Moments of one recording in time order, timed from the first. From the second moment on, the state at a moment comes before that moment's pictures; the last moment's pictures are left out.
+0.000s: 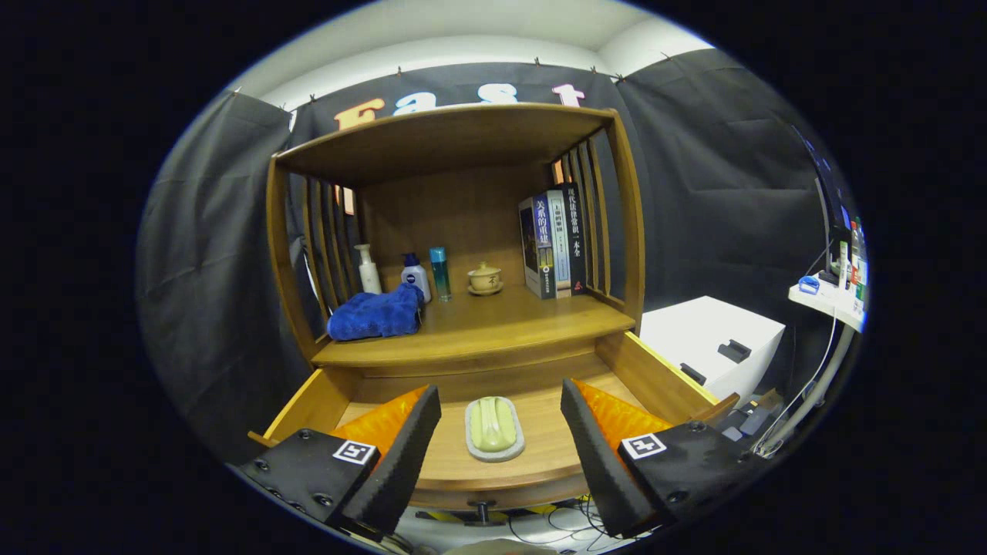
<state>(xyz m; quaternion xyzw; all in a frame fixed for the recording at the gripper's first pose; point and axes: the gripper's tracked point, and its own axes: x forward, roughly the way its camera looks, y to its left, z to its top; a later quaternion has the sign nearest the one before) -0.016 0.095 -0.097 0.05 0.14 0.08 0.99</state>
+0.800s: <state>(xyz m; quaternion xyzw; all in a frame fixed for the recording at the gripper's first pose) 0.098 0.135 -0.157 -0.02 0.33 0.13 0.93</state>
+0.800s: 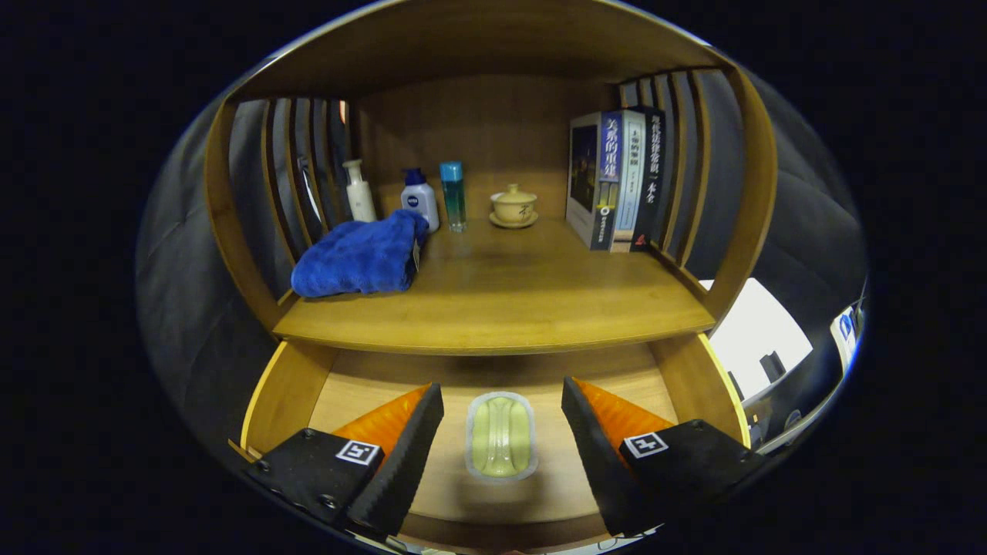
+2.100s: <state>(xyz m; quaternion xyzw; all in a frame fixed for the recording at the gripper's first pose) 0.103 0.130 -0.262 -0.02 0.55 0.10 0.83</state>
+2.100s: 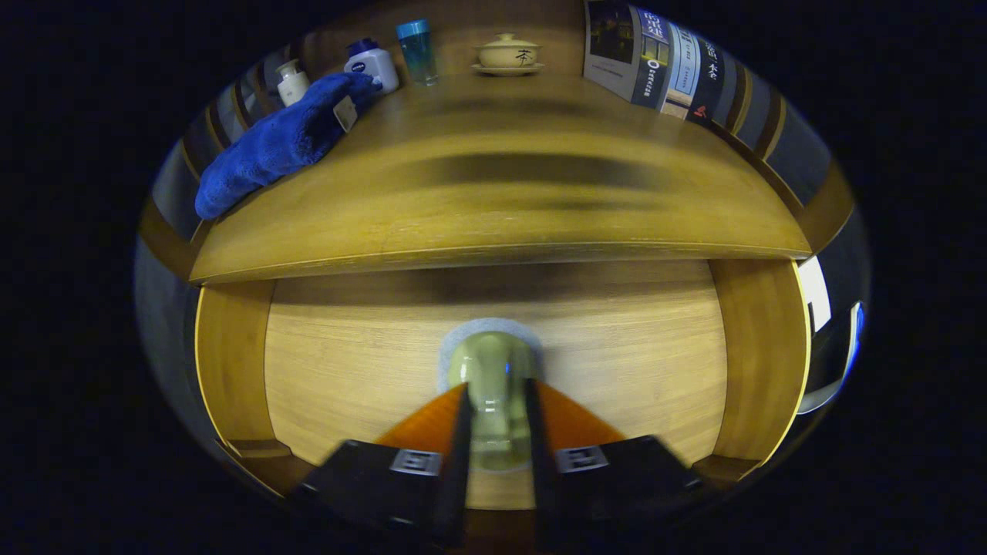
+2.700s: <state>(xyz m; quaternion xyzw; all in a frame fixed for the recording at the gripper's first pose) 0.078 0.128 -0.202 -0.02 0.53 0.12 0.84</state>
